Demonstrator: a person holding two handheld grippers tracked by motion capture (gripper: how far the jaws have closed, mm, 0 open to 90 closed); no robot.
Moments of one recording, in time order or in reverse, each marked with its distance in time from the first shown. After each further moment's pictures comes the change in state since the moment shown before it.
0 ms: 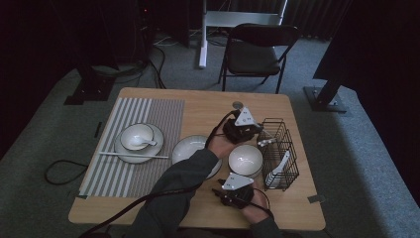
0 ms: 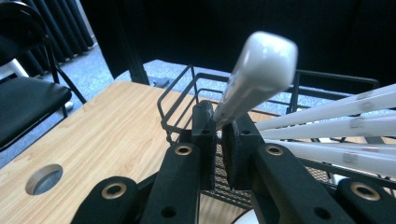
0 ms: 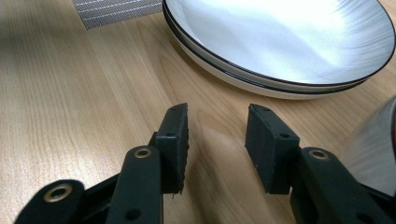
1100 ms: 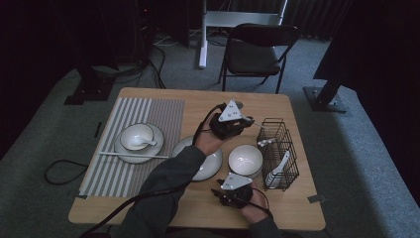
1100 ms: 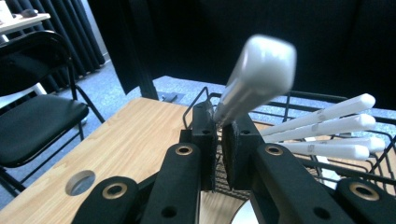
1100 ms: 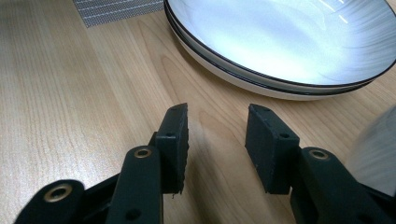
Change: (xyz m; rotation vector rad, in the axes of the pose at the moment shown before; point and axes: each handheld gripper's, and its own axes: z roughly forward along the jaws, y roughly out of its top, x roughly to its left) left arm 0.011 0.011 -0.050 -0.062 0.028 0.018; right arm 0.001 0.001 0.003 0.004 0.003 -0.001
